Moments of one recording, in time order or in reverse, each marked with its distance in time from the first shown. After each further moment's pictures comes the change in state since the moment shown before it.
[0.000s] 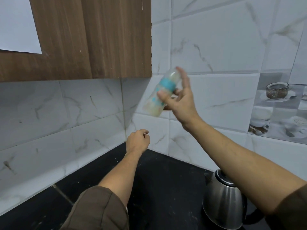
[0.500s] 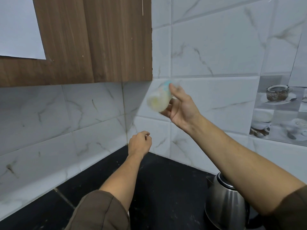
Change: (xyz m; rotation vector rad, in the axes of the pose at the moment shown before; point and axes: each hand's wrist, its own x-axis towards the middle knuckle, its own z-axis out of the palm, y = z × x) left_hand 0.005 0.000 0.003 -0.045 0.023 0.025; right_hand 0.013 -0.001 -0.002 0.464 -0.055 0.380
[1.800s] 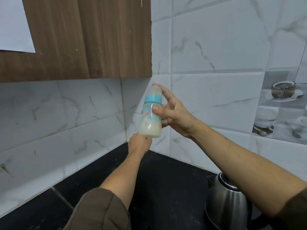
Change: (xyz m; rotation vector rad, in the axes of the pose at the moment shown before) left_hand 0.007 0.001 0.013 -0.052 -0.033 -0.096; right_hand -0.002 0.022 -0.014 -0.349 -0.282 -0.032
